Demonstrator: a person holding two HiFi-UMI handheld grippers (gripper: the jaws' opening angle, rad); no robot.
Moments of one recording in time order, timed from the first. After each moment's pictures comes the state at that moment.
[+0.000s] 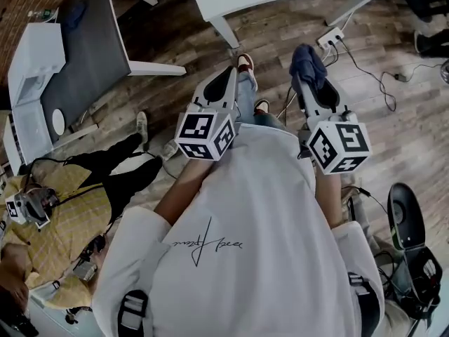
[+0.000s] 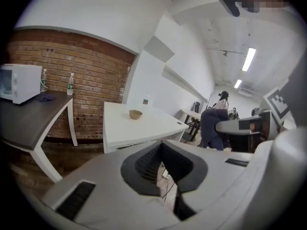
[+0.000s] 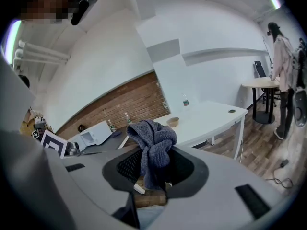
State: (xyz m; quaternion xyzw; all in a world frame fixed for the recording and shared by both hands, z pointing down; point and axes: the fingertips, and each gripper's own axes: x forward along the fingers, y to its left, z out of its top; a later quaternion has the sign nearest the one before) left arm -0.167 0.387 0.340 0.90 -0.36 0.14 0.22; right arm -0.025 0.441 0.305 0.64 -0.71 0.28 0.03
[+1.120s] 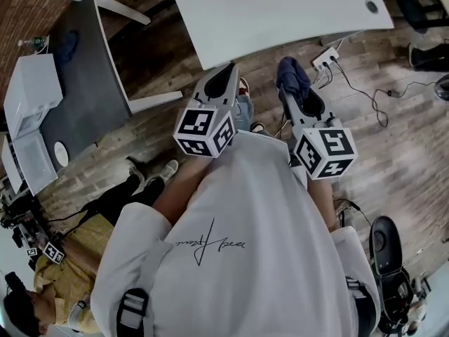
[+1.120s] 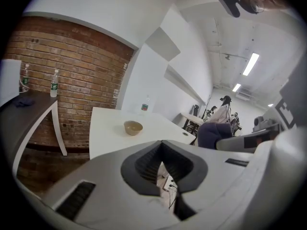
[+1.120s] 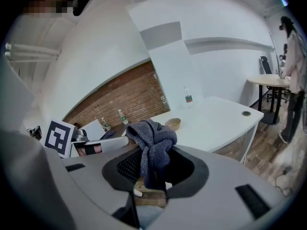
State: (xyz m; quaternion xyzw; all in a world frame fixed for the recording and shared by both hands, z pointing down) left arm -0.091 0.232 0.329 0.90 -0.34 0.13 0.23; right arm 0.009 0.306 0.318 0.63 -0.71 0.32 0.07
